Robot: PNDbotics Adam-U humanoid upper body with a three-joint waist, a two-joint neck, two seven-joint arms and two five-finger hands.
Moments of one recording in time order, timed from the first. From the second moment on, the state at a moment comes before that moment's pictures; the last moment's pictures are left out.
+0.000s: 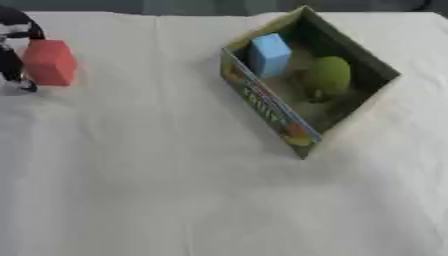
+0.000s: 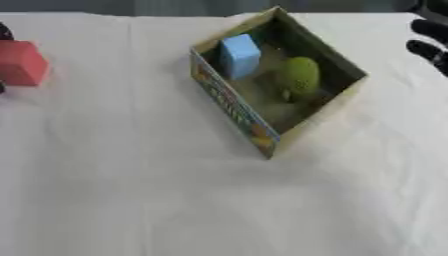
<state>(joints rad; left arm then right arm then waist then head) -1.36 0.46 0.08 -0.55 -1.52 -0.23 -0.50 -0.10 -0.73 -0.40 -1.98 -0.85 -0.13 0.65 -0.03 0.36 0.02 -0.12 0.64</state>
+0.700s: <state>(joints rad) -1.36 0.46 0.08 -0.56 -1.51 -0.23 -0.51 -0.09 -0.73 -0.39 -1.98 -0.83 -0.14 0.66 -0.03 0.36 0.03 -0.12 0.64</state>
